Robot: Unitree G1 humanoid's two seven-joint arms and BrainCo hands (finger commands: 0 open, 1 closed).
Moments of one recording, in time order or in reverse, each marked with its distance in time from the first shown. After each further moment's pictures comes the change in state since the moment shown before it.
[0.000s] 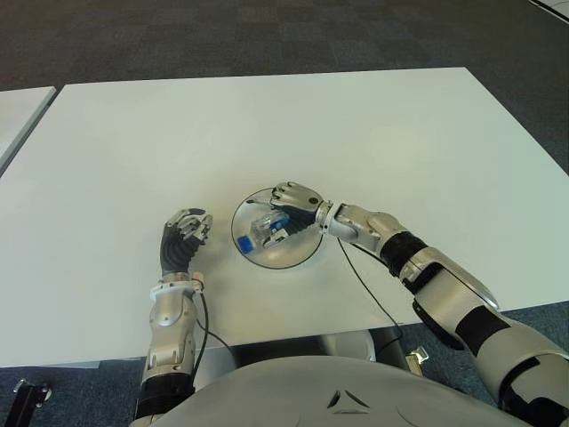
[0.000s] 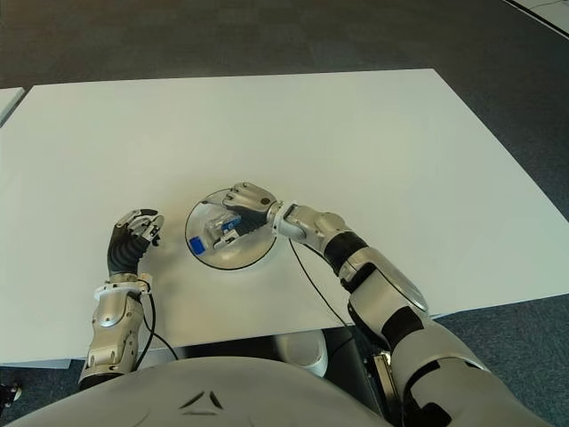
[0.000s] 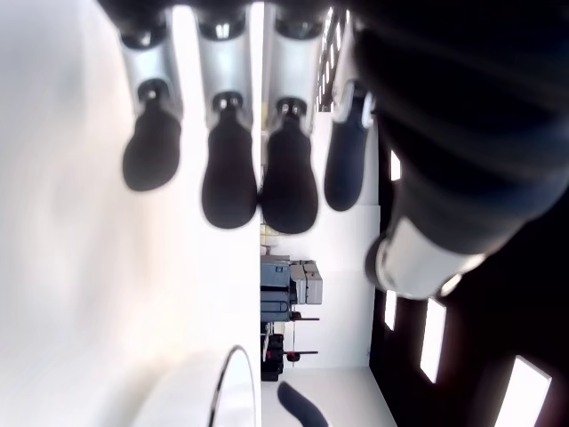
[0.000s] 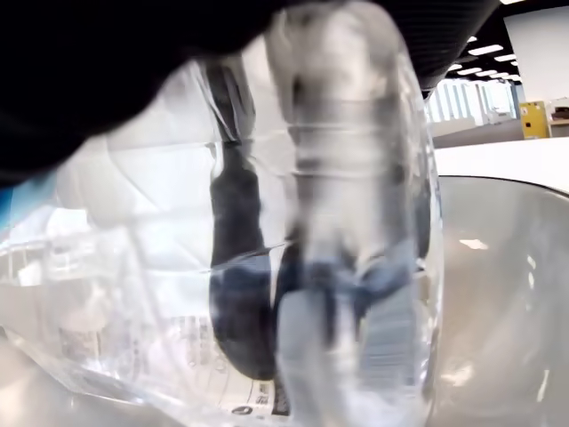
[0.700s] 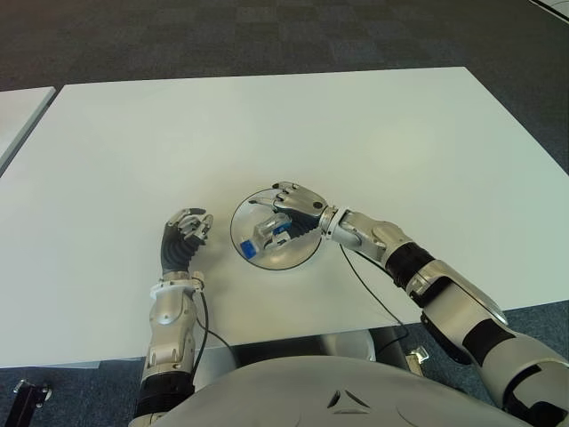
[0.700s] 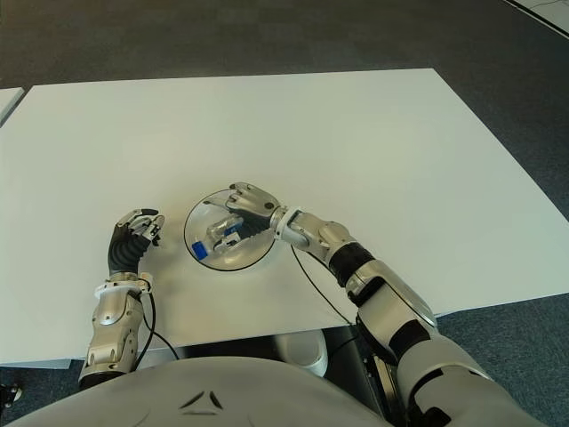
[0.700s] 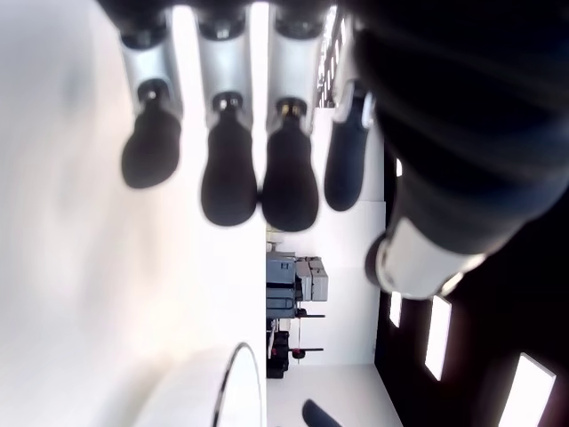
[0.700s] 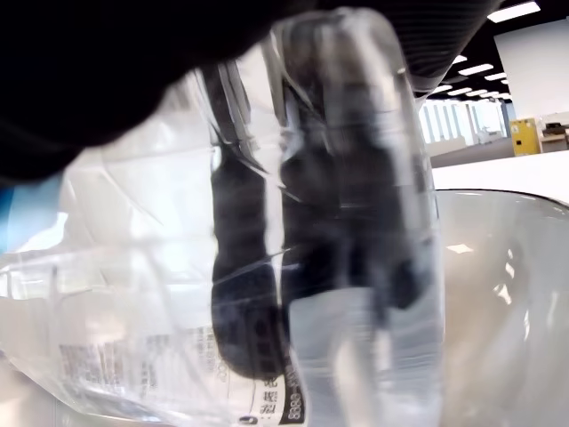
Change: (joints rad) left arm -0.009 0.001 0.002 0.000 0.005 0.020 0.002; right arm 0.089 -0.038 -0.032 -0.145 -0.002 0.061 0.005
